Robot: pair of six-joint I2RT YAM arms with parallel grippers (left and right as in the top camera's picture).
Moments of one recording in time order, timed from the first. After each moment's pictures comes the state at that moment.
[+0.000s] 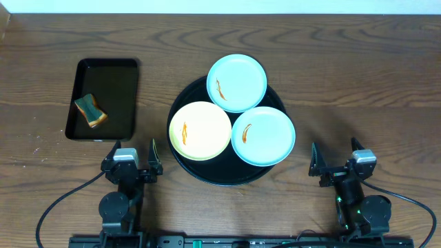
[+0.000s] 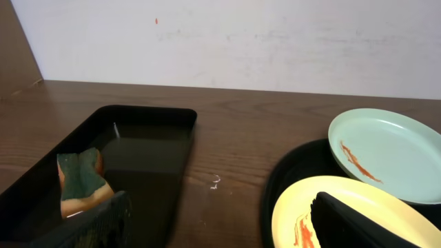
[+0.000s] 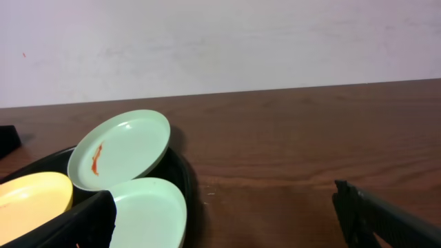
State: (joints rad) left arm 0.00 0.01 0.02 -0.11 -0.02 -0.04; right arm 0.08 0.01 0.01 -0.06 -0.08 0.13
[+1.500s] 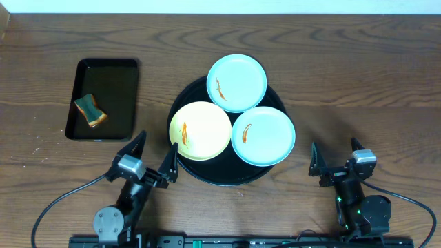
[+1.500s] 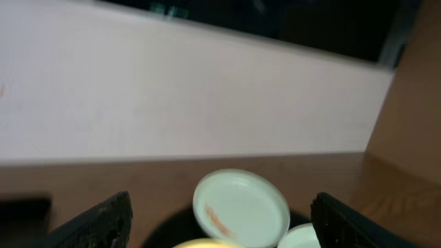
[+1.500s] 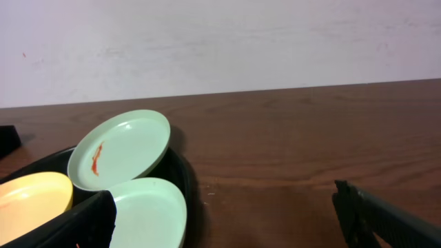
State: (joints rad) left arm 0.00 0.01 0.01 0.22 0.41 -0.25; right arm 0.08 0.01 0.01 -0.06 -0.08 0.13
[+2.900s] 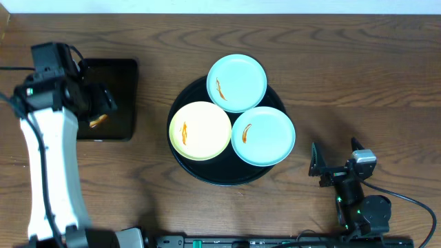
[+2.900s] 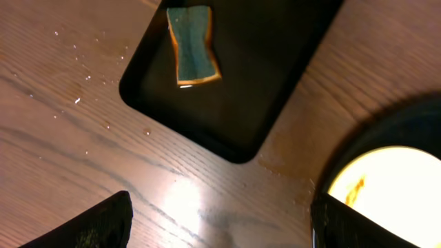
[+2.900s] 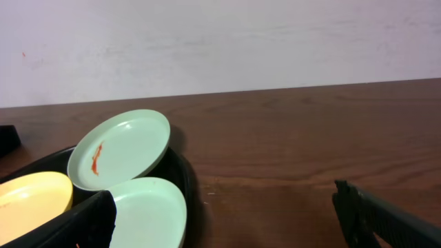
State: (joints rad) left arm 0.26 1.50 1.48 -1.19 -0.08 -0.22; right arm 0.08 0.01 0.01 -0.06 -0.08 0.13
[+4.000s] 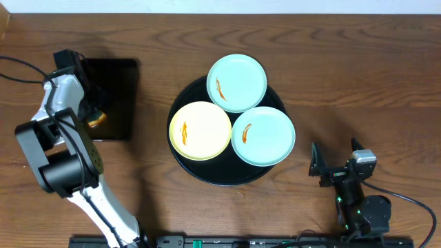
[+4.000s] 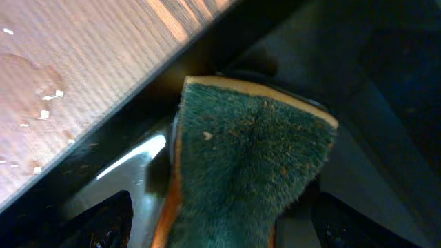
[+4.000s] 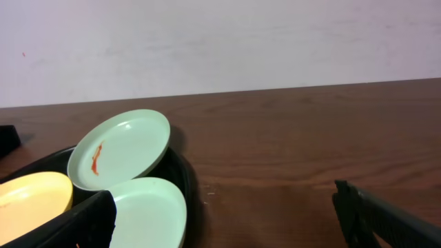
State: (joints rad) left arm 0.38 2.10 1.48 -0.73 -0.18 -0.48; right arm 0.08 0.01 0.01 -0.06 -0.08 0.13
